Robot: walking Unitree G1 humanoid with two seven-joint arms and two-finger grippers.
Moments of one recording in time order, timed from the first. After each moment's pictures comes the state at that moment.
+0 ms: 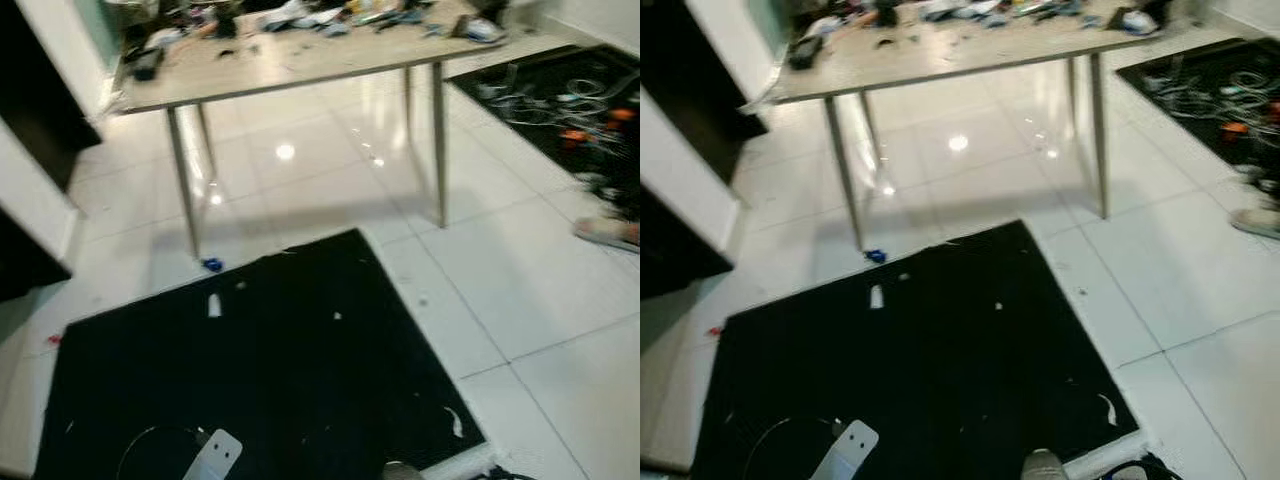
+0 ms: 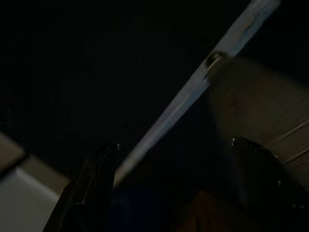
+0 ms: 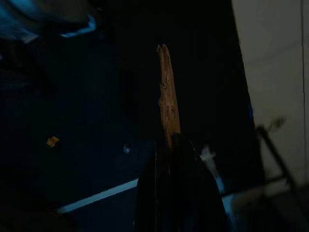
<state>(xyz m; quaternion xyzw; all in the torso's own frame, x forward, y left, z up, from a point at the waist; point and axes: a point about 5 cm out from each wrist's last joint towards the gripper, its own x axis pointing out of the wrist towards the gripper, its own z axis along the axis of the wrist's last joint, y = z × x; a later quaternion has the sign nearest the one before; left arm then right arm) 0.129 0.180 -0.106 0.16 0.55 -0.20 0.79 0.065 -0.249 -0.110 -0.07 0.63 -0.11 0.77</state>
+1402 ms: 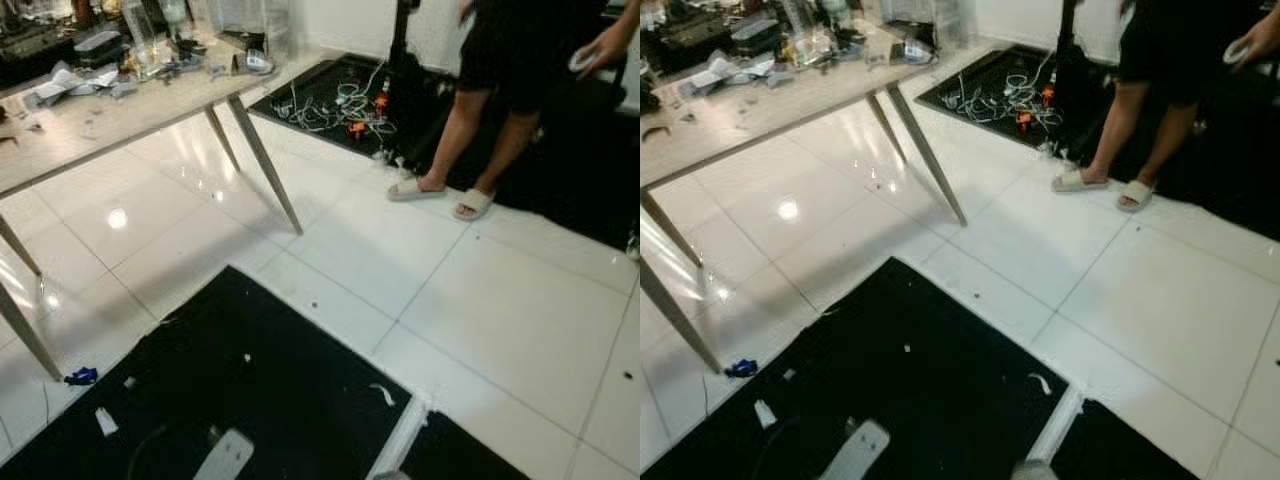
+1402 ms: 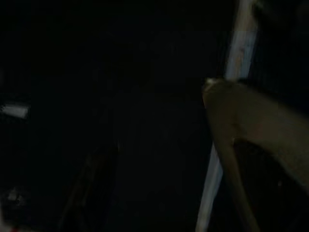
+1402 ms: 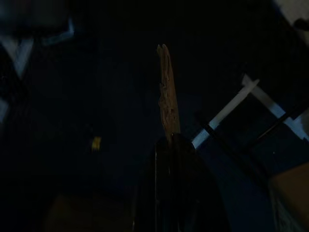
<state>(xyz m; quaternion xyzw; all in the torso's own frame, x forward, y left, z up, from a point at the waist) 0.133 0.172 -0.105 0.16 0.54 -0.23 0.79 0.057 -0.256 -0.109 -0.08 0.64 -0.14 0.75</state>
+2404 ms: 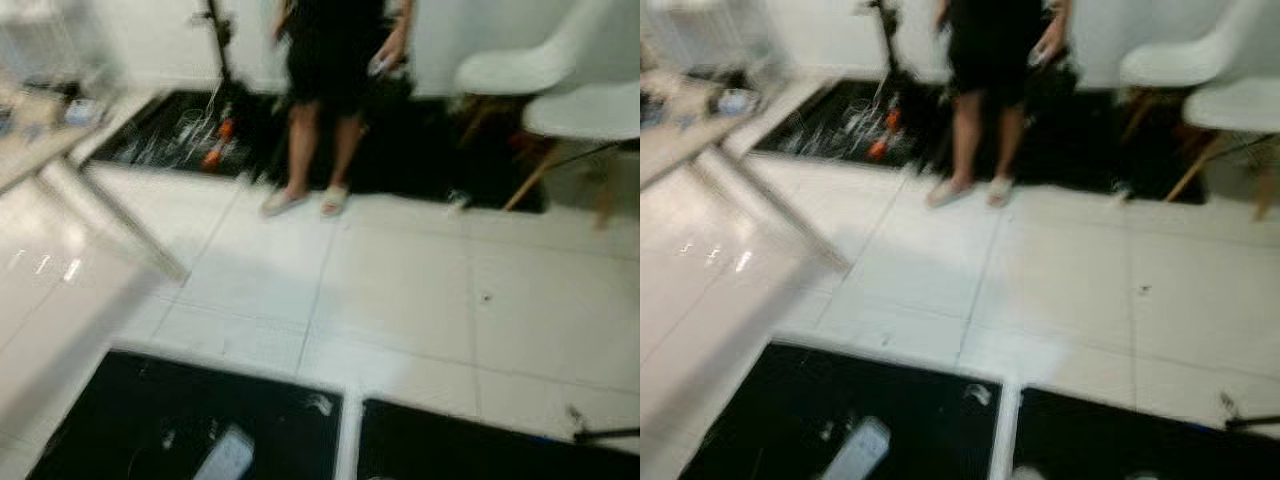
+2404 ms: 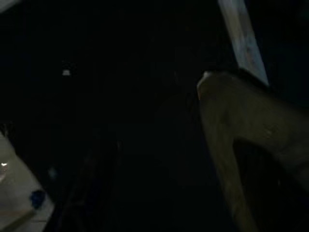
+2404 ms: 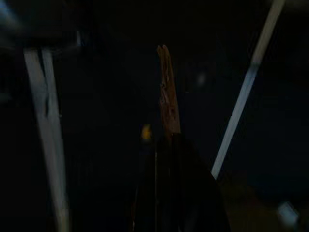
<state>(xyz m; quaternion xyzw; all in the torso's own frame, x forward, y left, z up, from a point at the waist) 0.128 0.176 -0.106 0.17 0.55 -0.23 0.79 0.056 -0.252 -0.111 -0.08 0.64 -0.13 0.75</state>
